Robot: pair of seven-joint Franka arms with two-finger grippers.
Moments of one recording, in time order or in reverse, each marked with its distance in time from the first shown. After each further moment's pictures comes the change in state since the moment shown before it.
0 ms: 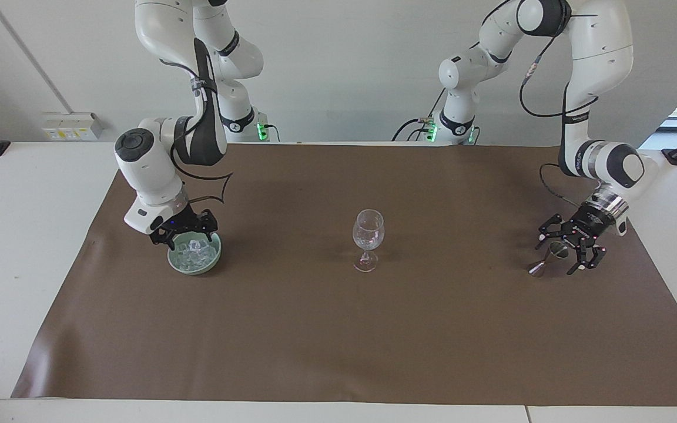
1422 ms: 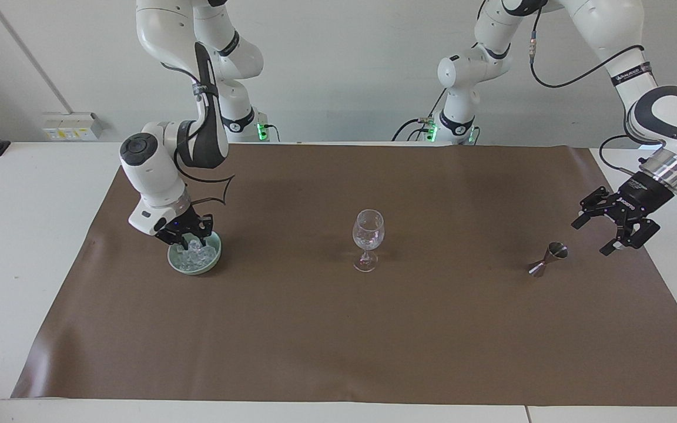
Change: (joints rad) left arm -0.115 -0.158 -0.021 0.328 0.705 -0.047 0.013; right arm -0.004 0.002 0.000 -0.040 -0.001 0.038 0.000
